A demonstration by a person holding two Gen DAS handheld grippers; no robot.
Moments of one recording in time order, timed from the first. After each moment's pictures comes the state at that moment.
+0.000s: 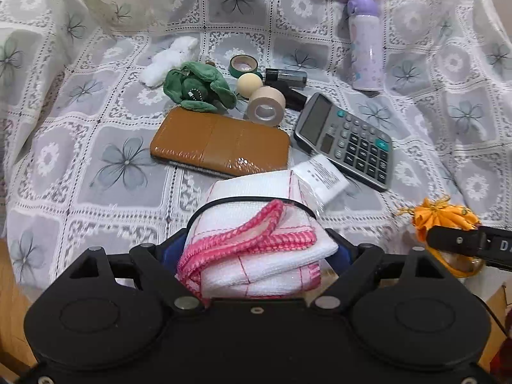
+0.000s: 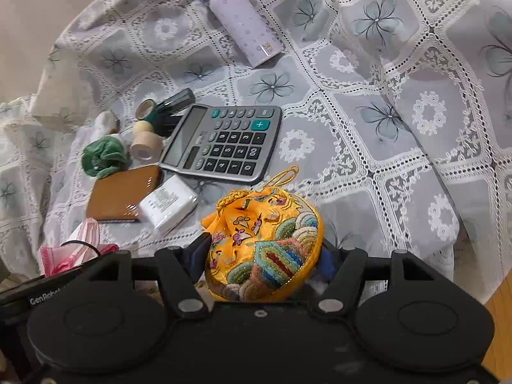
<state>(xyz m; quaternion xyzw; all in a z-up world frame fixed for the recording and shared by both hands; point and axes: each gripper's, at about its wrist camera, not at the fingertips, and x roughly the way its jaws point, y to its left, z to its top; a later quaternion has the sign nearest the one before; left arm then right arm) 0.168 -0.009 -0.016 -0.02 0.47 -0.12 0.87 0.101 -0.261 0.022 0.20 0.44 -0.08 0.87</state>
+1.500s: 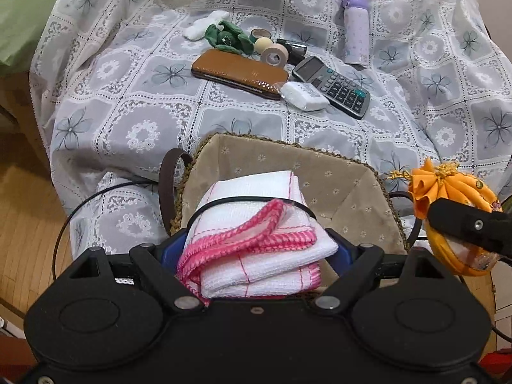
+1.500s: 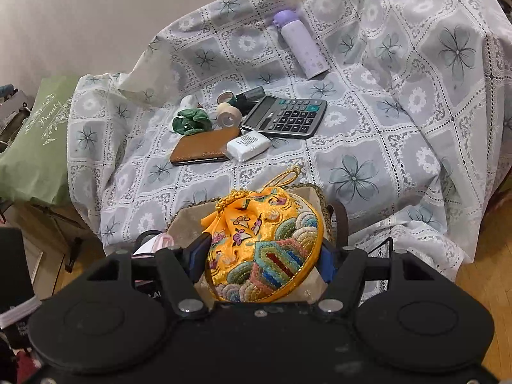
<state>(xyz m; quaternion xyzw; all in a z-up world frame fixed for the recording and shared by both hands) 0.021 0.012 -0.018 -0.06 0.47 -0.09 0.88 -0.082 -0.188 0.059 0.16 0.37 -0.01 0.91</state>
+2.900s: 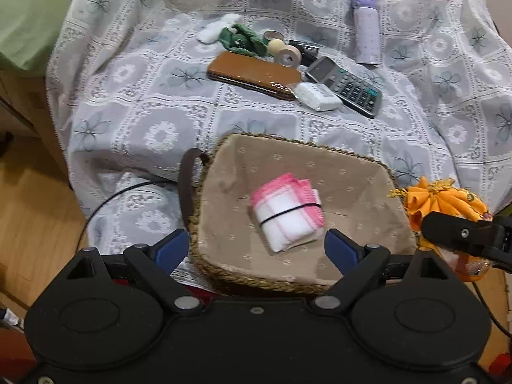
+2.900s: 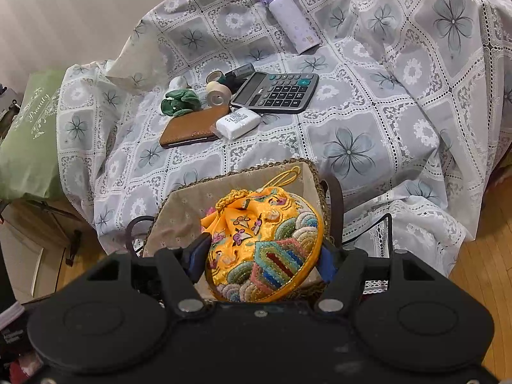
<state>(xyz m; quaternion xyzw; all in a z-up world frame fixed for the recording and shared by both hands) 0.013 0.014 -0.012 -0.04 0.46 -0.06 0.89 -0.072 -0.192 0.045 0.18 0.41 -0.01 0.89</state>
